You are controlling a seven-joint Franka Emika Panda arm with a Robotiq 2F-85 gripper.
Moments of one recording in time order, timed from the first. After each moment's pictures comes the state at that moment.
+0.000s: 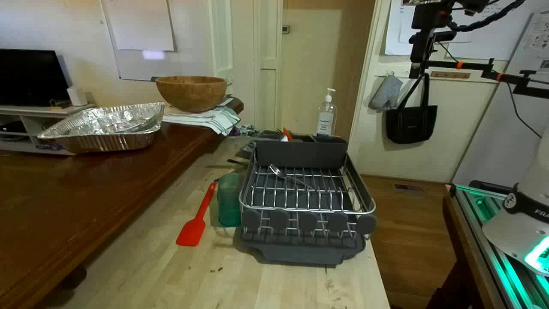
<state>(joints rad) -0.18 -0.71 -0.13 -2.49 -0.13 1.74 -0.03</state>
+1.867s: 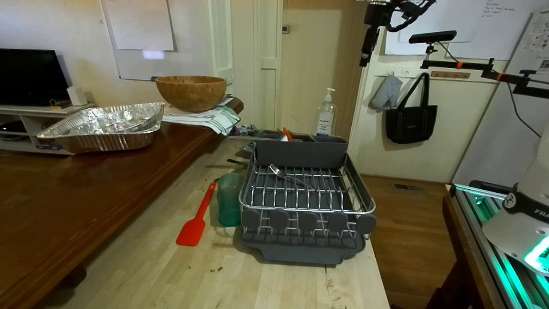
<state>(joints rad) -0.15 -0.29 -0.28 -2.14 -0.13 2.00 -0.38</state>
